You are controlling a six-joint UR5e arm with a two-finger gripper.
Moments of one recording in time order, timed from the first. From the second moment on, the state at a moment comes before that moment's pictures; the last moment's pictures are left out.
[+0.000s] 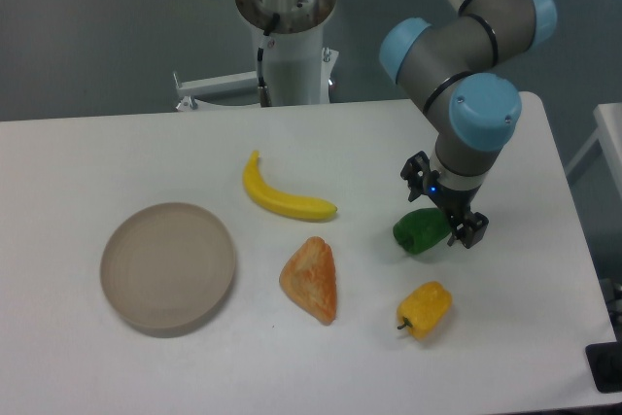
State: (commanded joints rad) arm 2.39 -2.09 -1.23 -1.43 1.57 1.53
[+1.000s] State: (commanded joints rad) arm 2.39 -2.12 -1.20 -1.39 1.55 1.42
